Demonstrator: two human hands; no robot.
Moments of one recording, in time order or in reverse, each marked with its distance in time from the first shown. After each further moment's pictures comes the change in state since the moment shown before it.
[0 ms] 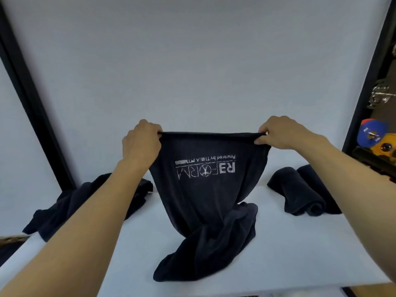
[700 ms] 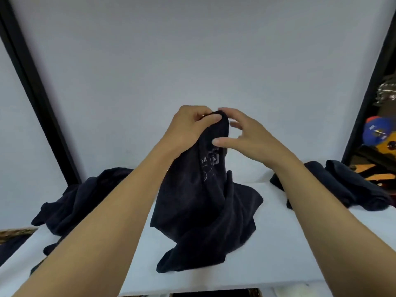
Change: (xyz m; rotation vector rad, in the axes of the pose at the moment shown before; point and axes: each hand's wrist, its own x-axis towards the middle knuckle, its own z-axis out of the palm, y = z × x) left_hand -0.021 0.079 -0.036 -0.920 -0.281 0.145; right_hand -0.053 -0.079 0.020 0.777 0.076 -0.312
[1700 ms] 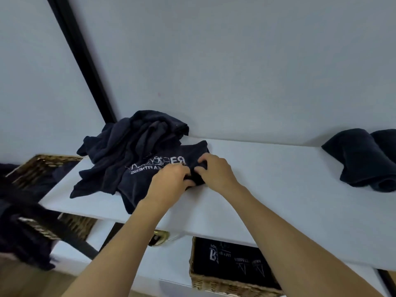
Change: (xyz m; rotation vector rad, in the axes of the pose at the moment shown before) left_hand -0.171 -0.177 0.001 0.812 -0.176 -0.420; right_hand -0.029 0.074 0.239 -0.171 -0.285 0.243
